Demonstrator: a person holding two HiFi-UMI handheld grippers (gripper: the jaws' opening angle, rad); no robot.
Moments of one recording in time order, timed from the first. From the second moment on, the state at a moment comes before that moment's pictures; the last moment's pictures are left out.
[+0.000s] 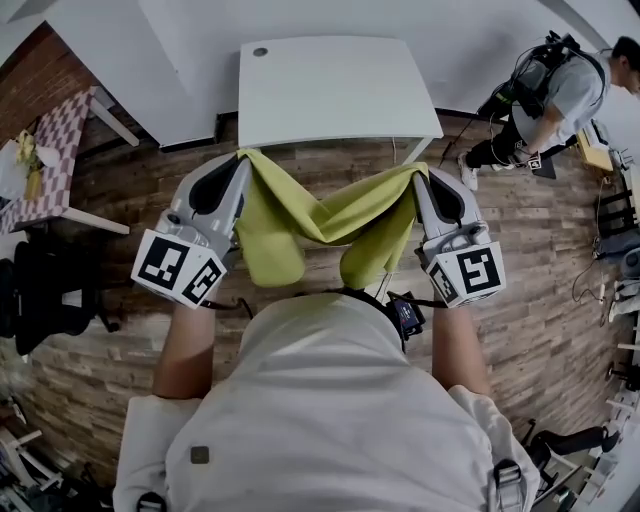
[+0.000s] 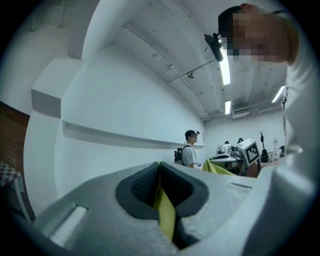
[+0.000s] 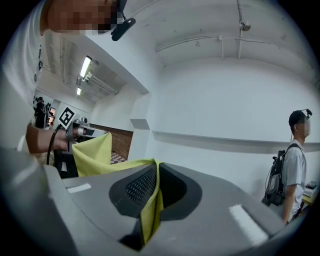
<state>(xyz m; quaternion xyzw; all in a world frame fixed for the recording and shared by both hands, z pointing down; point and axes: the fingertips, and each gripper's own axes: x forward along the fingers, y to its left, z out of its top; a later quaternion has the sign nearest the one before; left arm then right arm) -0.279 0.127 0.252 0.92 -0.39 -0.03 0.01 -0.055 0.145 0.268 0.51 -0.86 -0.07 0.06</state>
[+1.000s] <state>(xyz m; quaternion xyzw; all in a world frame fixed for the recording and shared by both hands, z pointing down) -0.282 0.144 0.258 0.93 -0.36 -0.04 0.02 -0.070 0.163 0.273 0.51 -0.85 -0.07 0.07</state>
